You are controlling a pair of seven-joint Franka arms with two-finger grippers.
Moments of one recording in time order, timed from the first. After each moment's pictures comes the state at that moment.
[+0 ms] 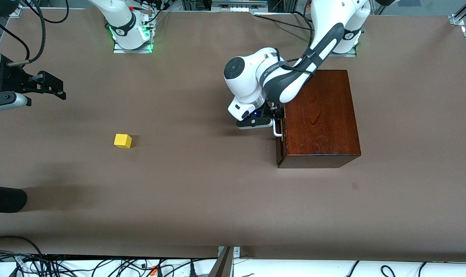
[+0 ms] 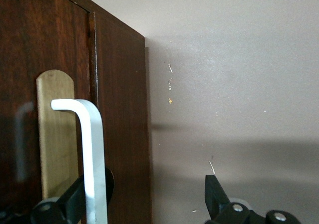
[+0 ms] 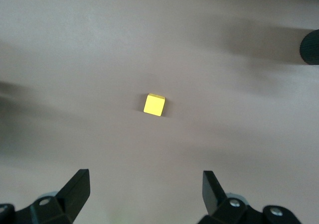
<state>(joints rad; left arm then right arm) -0.37 0.62 -0.50 -1.63 0.61 1.89 -1.08 0.10 0.09 -0.05 -1.50 0.02 1.55 -0.16</state>
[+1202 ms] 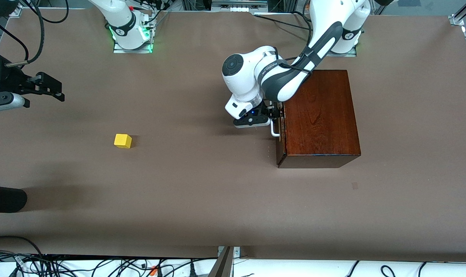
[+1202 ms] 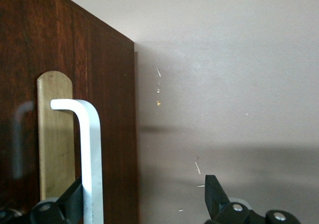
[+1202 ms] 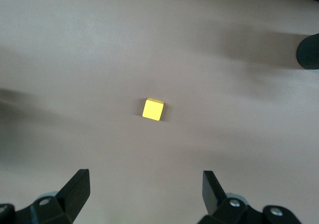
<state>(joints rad) -0.38 0.62 -0.50 -1.62 0.61 1.93 -1.10 0.10 0.09 -0.05 -1.50 0.02 1.57 -0.16</state>
